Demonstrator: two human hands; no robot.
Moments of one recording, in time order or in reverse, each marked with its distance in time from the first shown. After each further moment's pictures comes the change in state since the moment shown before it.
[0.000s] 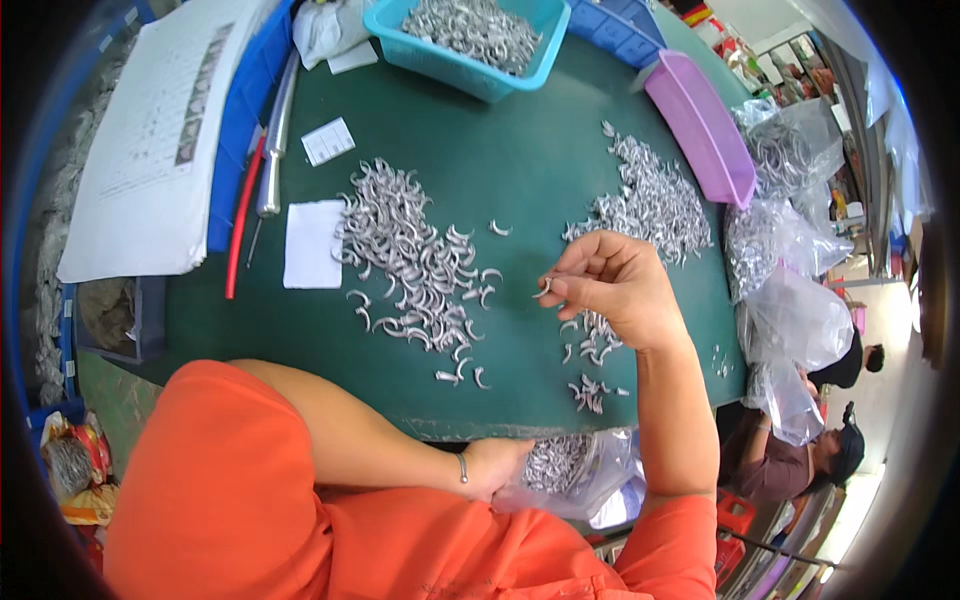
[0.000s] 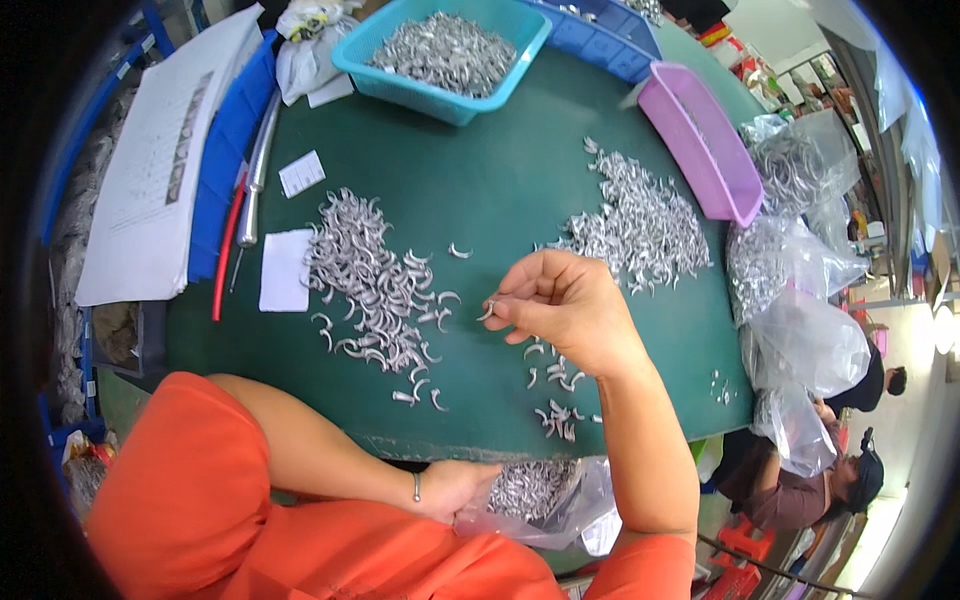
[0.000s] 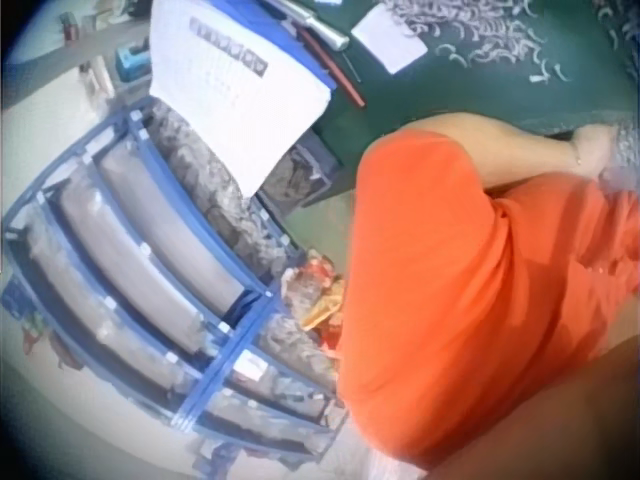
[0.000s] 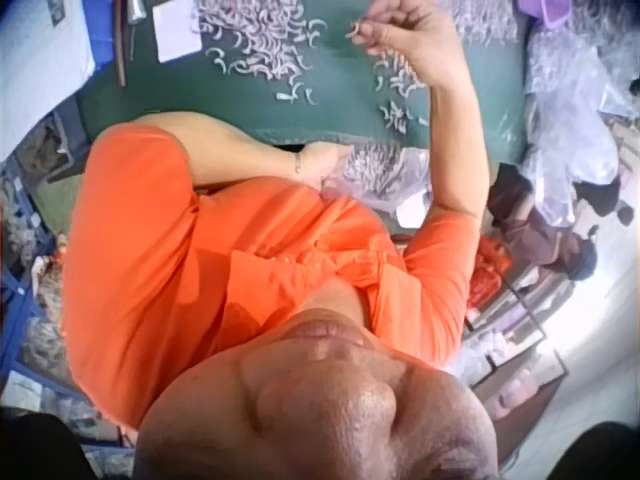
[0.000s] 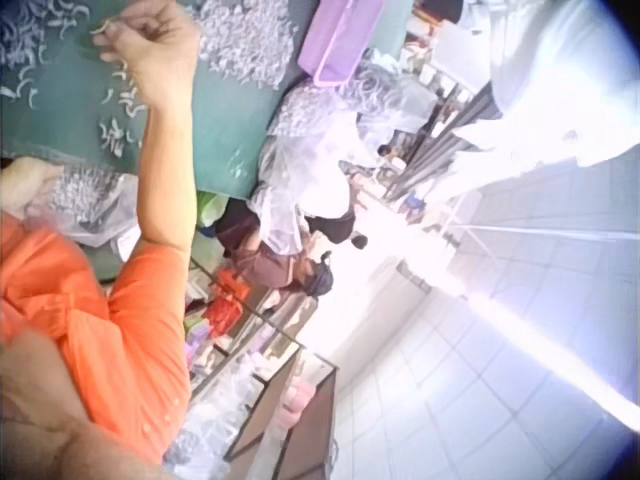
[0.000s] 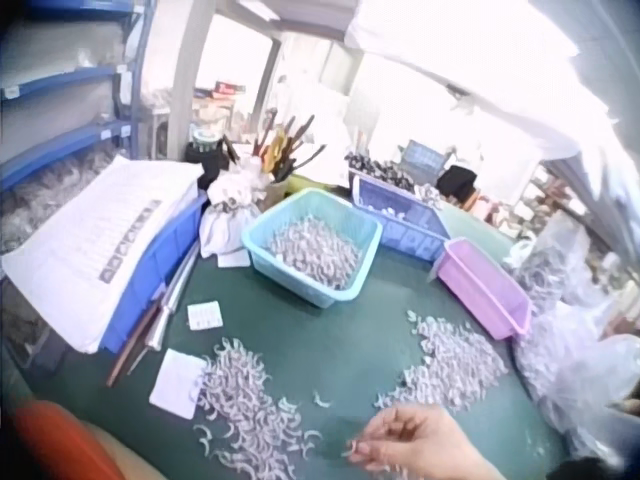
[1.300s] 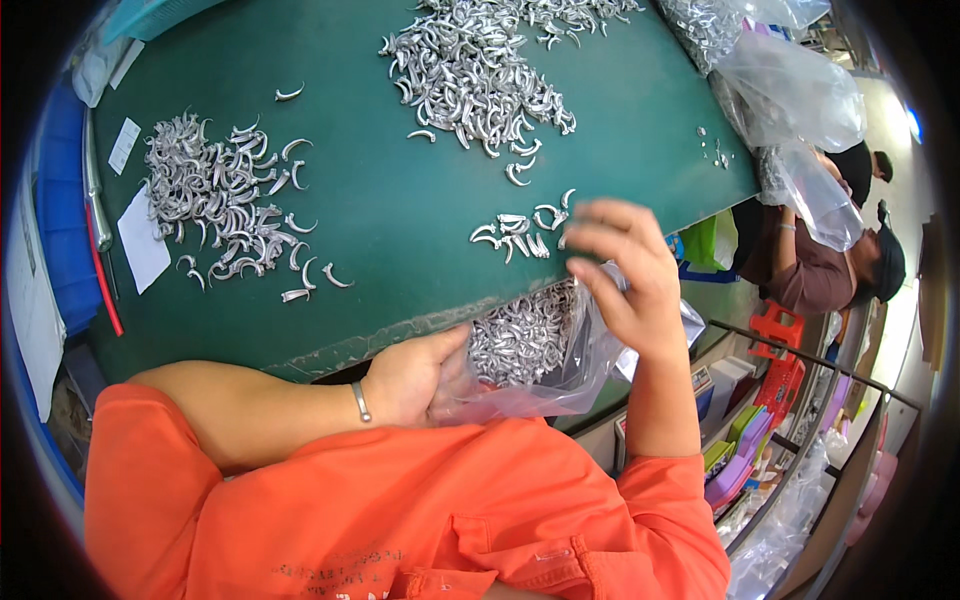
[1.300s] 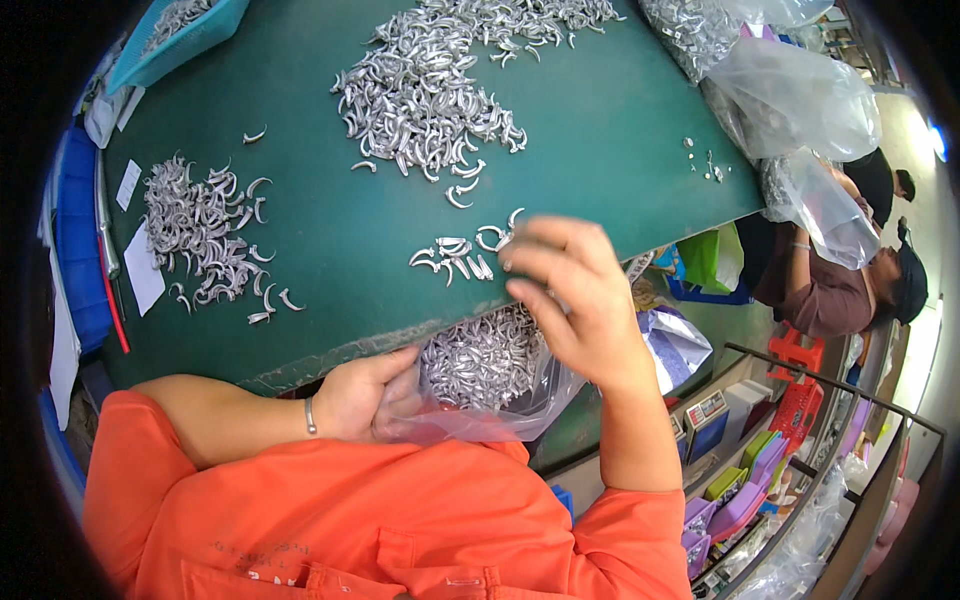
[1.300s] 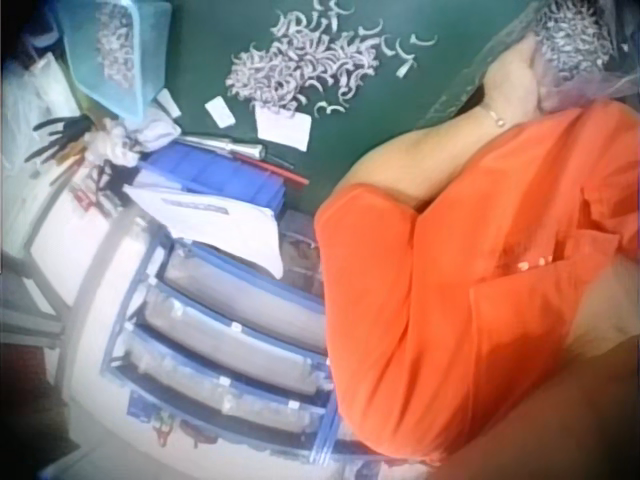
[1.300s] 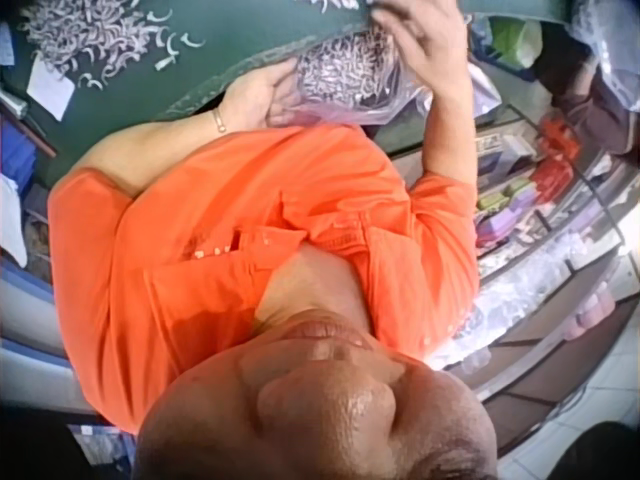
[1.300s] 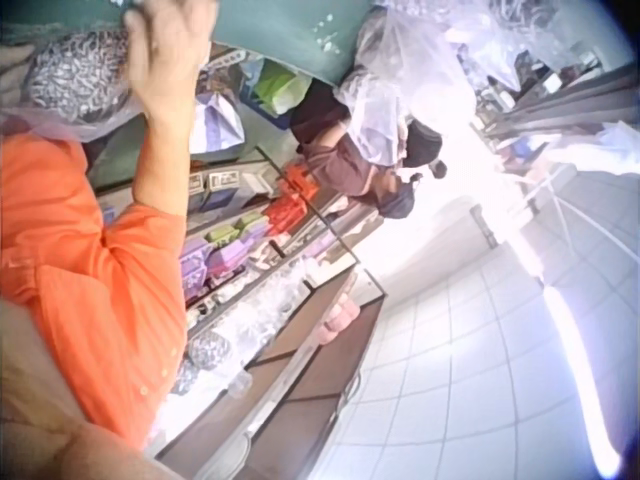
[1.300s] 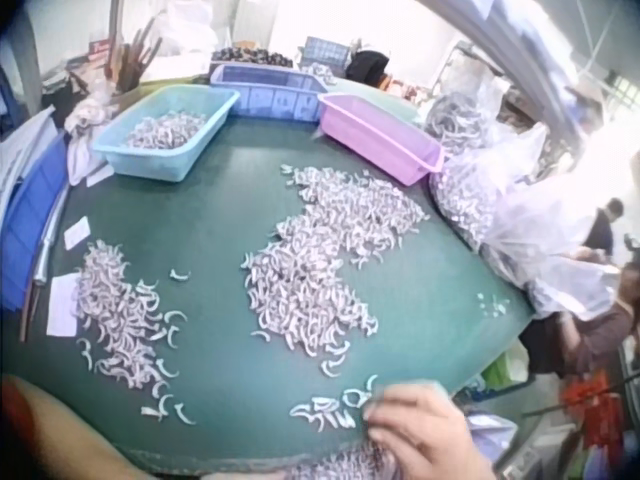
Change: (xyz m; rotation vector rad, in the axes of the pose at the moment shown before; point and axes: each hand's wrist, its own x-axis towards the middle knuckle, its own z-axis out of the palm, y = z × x) left_hand -0.015 0.017 -0.007 -0.050 0.033 -0.088; right_hand -0.167 0.118 -0.018 -0.761 0.553 -0.442
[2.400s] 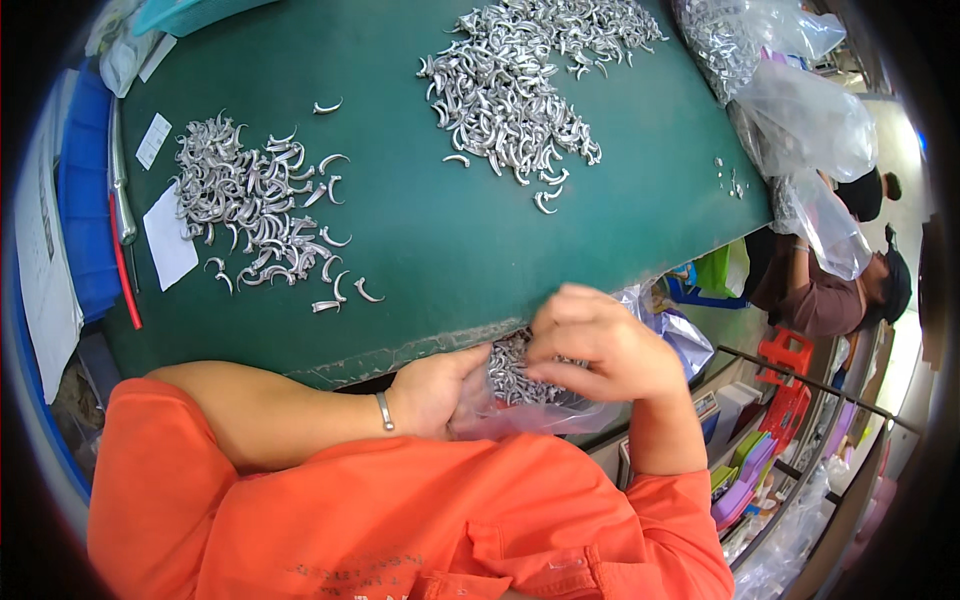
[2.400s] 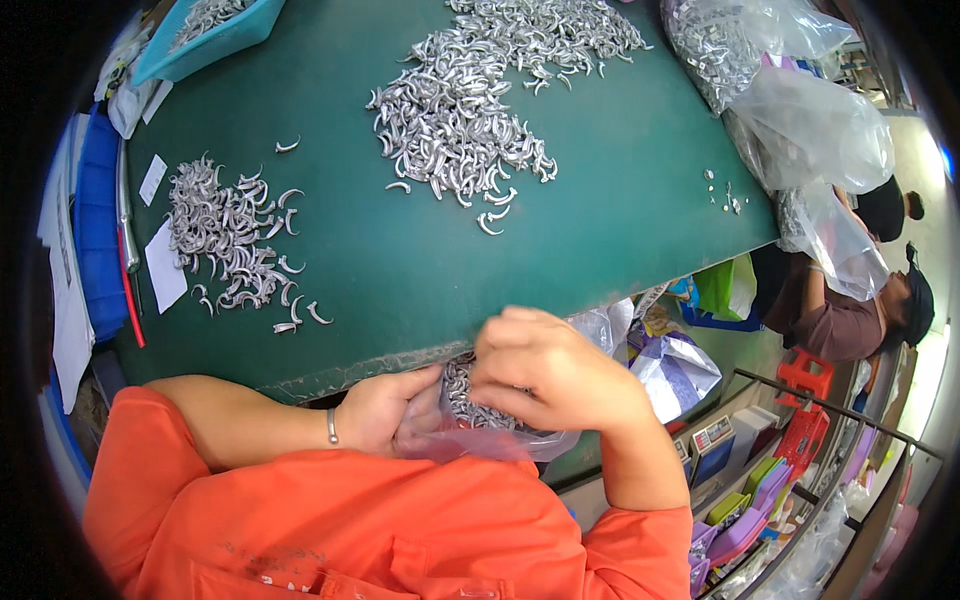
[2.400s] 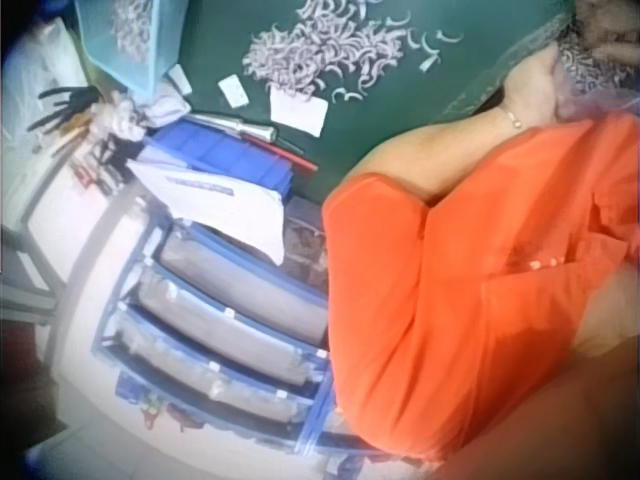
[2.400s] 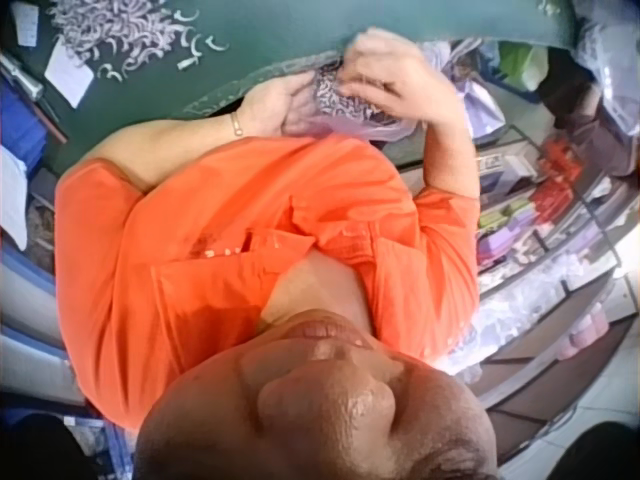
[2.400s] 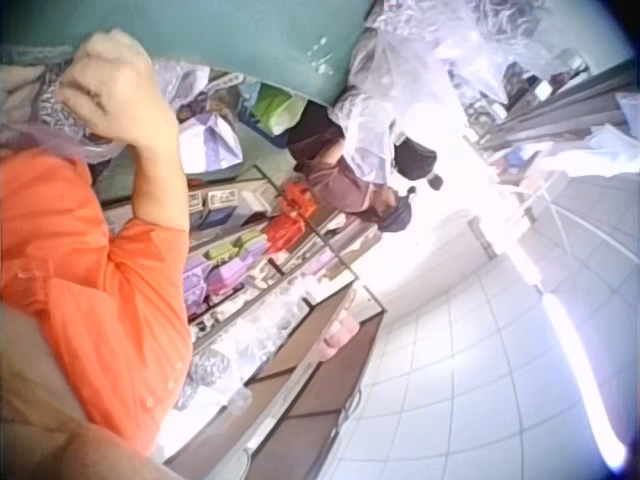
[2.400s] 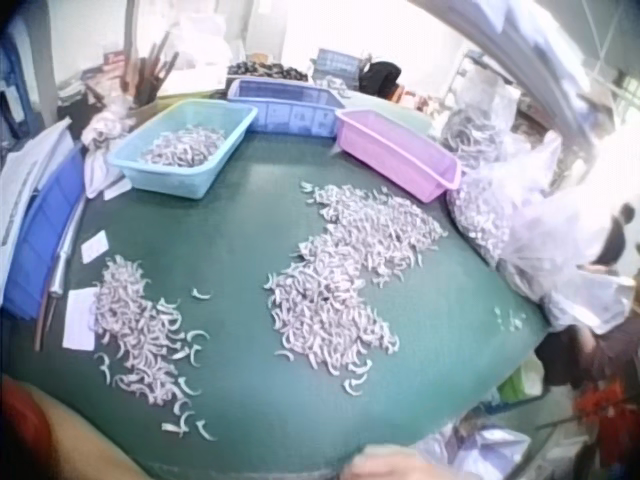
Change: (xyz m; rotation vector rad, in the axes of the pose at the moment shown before) left_hand 0.022 -0.016 -0.032 -0.450 -0.959 0.075; right_hand 0.010 -0.016 0.015 0.410 -0.537 -0.116
